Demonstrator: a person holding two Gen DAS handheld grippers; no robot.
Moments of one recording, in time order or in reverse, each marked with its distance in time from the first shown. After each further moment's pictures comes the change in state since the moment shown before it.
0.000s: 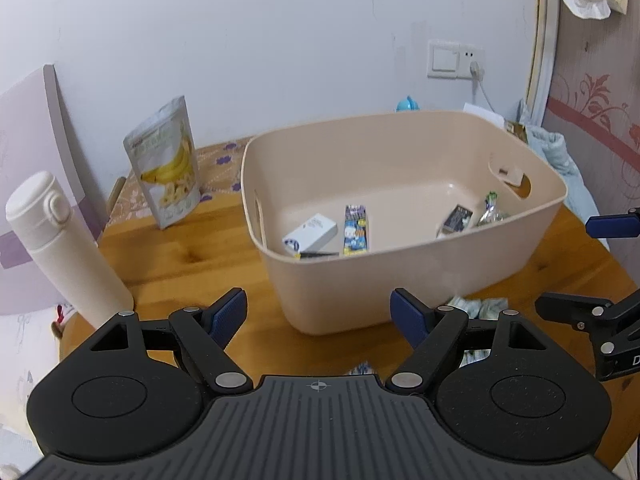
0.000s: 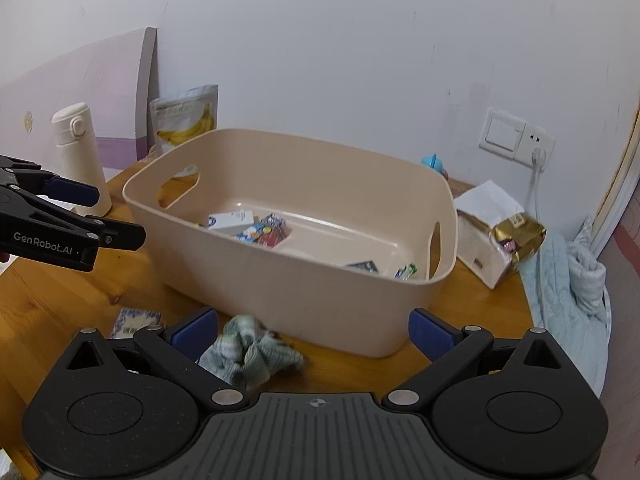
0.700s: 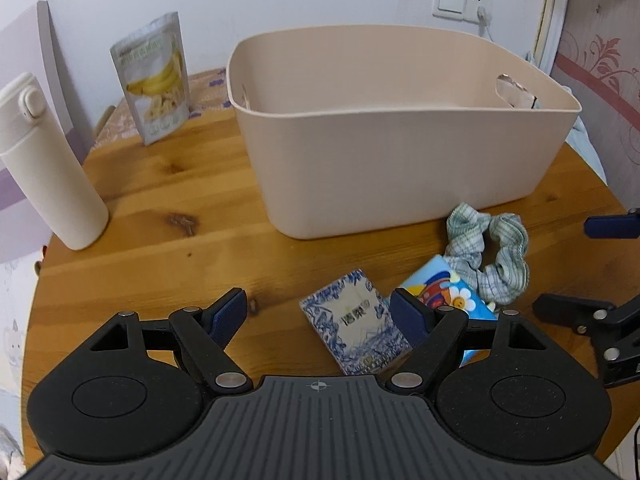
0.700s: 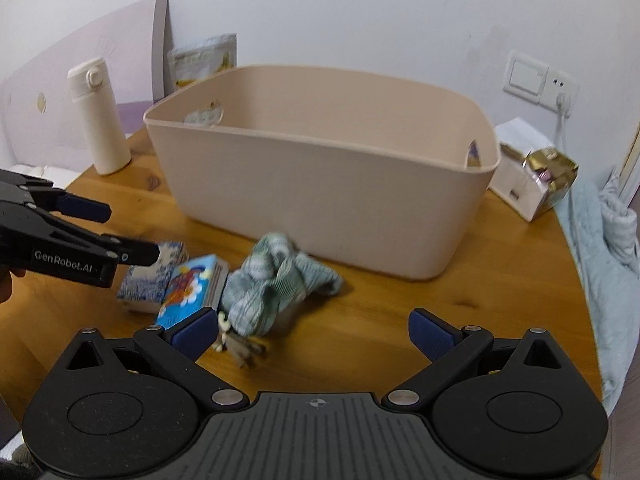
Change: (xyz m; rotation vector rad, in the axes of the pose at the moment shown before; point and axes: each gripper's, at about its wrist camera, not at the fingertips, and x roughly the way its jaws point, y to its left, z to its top) left arm 0.031 -0.005 -0.050 -0.036 0.151 -0.021; right arm 0.021 0.012 -0.041 0.031 0.111 0.077
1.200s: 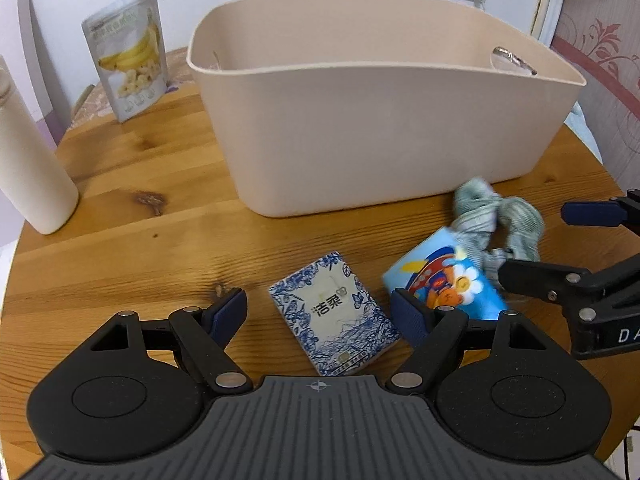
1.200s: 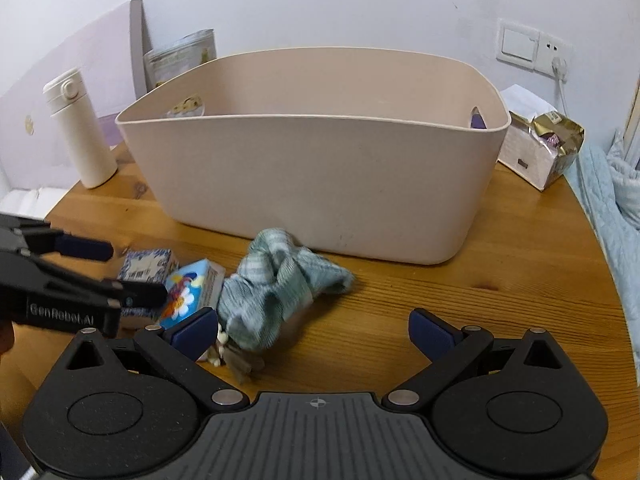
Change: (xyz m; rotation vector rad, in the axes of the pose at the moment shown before) left arm 0.027 -0.011 0.000 0.008 0.081 -0.026; right arm 0.027 -0.008 0.002 0.109 0.010 0.022
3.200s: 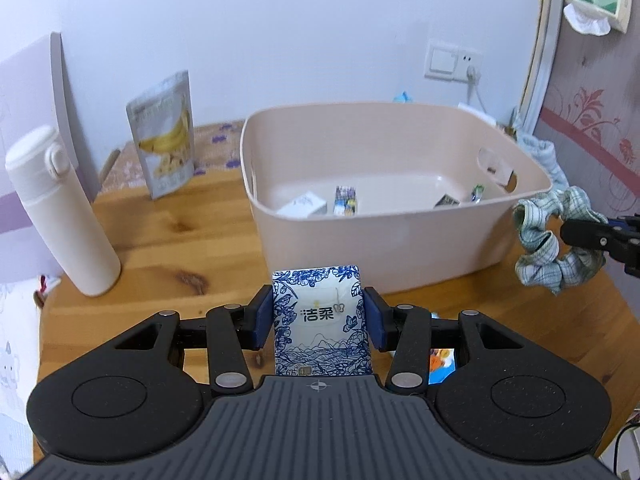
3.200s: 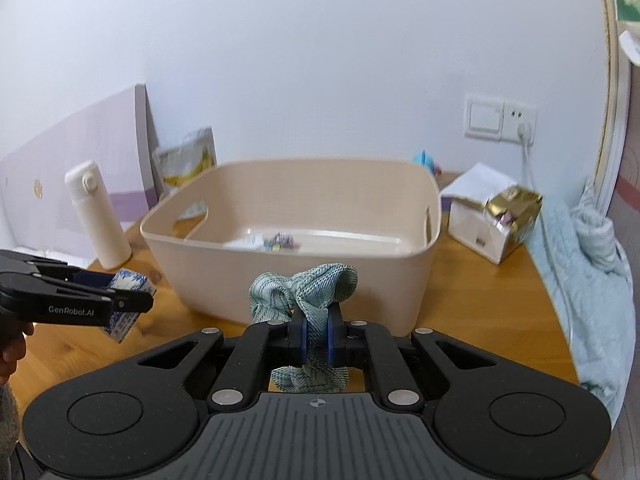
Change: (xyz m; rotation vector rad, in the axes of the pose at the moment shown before) left arm -0.074 0.018 0.017 -0.031 -0.242 -0.008; right arm -0.080 -0.022 0.024 0.022 -0.231 -0.004
